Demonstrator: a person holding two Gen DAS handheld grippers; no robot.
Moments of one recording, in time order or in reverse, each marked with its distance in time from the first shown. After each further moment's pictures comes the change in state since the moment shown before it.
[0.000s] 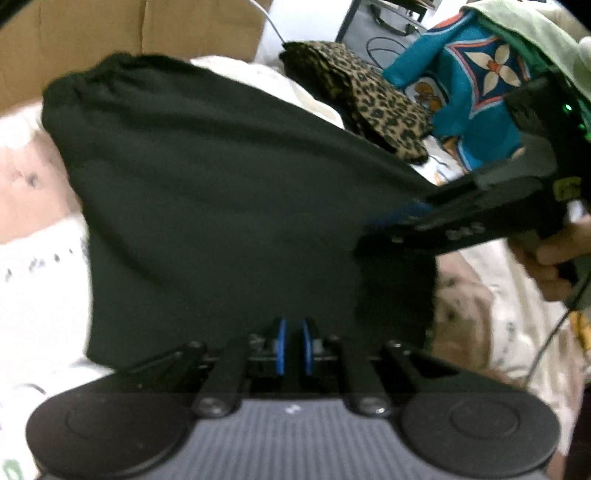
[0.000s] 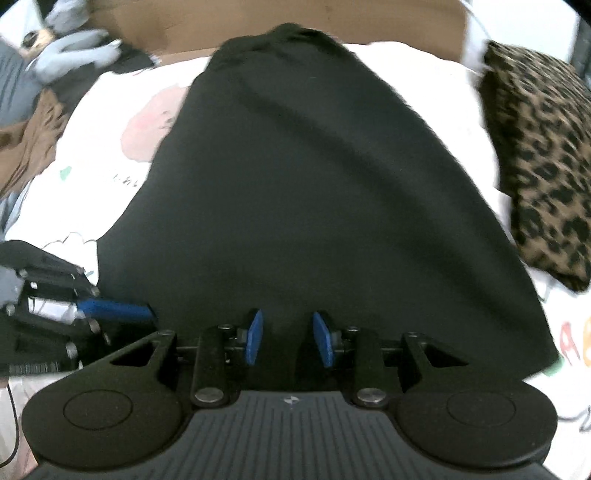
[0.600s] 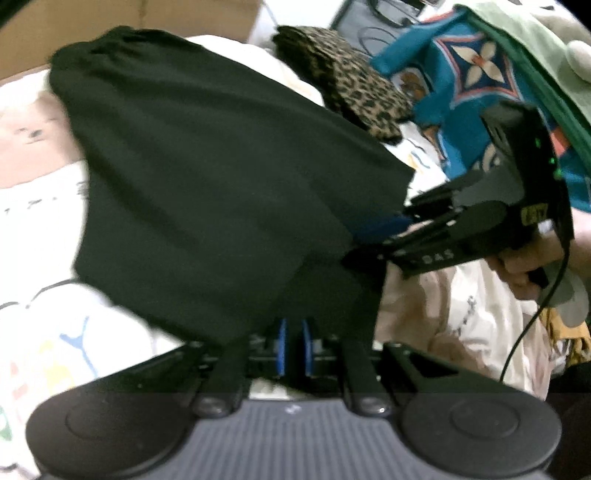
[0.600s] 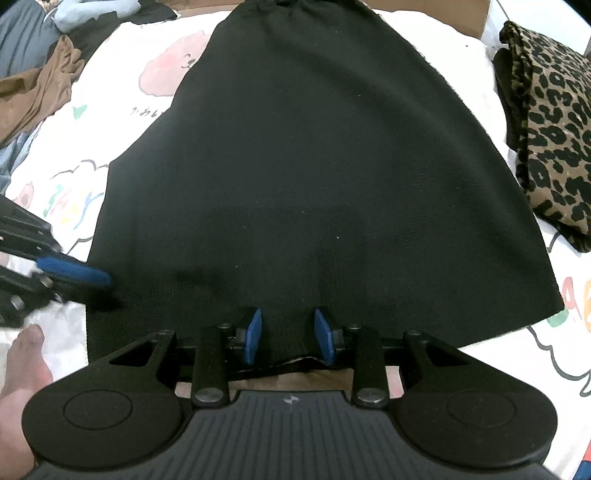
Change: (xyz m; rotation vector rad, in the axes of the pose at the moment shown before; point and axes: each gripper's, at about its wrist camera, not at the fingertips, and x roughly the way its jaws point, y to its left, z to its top) left arm -0.026 -0.014 -0.022 -0.074 0.054 -0.034; right arm -0.010 0.007 -0.039 -0.046 0.103 -0.002
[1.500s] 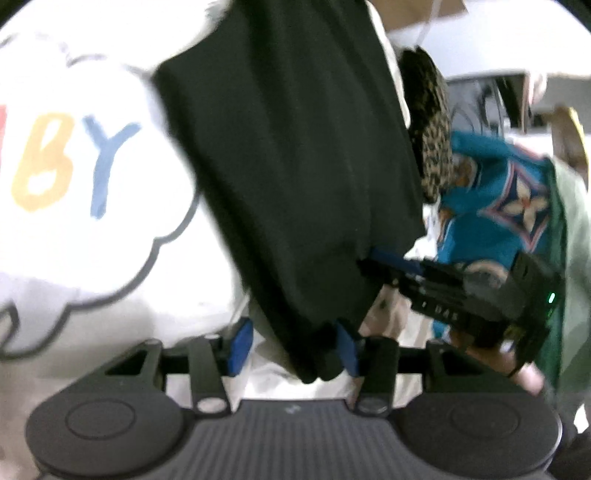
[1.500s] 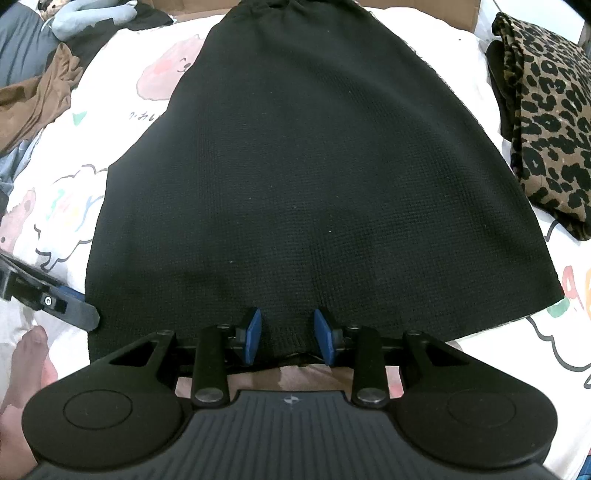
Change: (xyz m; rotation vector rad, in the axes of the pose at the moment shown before) left arm 0.013 0.080 -0.047 -0.682 0.075 -0.323; right arm 0.001 -0.011 -0.007 0.016 -0.007 0.019
